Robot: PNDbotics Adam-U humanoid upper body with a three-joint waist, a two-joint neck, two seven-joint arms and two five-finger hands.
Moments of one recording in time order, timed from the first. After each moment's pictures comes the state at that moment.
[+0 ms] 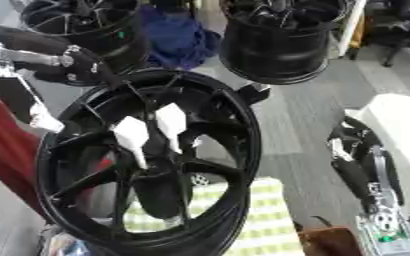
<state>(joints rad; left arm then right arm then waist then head) -0.88 0.72 -0.53 -1.53 -0.21 -0.22 -0.89 -0.03 -0.24 0.00 -1.65 0.06 -0.12 -0.20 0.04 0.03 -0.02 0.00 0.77</state>
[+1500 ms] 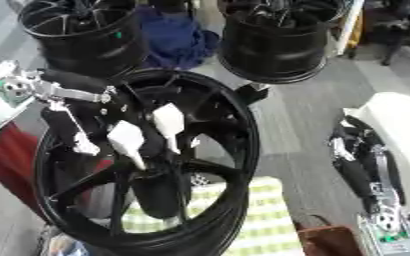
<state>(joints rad) -0.86 0.63 -0.62 -1.41 -0.25 -0.25 -0.87 -0.03 -0.24 0.00 -1.65 0.06 -0.12 -0.20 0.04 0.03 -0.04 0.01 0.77</state>
